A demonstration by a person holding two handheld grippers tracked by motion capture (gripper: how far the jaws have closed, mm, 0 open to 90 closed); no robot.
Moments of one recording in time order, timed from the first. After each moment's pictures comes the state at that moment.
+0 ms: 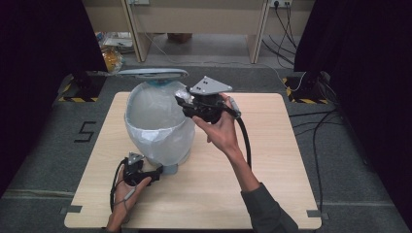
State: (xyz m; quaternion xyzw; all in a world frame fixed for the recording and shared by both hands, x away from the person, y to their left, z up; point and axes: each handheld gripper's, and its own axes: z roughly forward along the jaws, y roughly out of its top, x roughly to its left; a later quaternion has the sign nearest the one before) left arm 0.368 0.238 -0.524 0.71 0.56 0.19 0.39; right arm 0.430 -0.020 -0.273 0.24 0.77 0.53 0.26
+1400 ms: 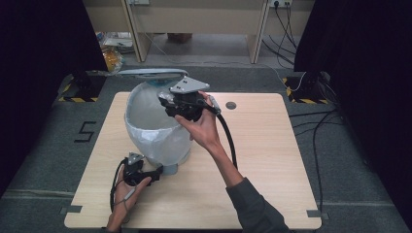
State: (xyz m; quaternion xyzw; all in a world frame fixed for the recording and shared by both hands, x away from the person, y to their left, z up) left arm 0.369 0.238 -0.524 0.71 0.56 0.19 0.39; right arm 0.444 0.023 -0.284 0.24 0.78 0.53 0.24
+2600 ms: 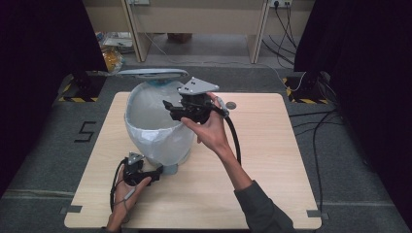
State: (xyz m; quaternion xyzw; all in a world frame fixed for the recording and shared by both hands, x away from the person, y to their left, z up) left arm 0.369 0.238 -0.524 0.71 0.56 0.19 0.39; right arm 0.434 0.004 -0.279 0.24 0.77 0.53 0.24
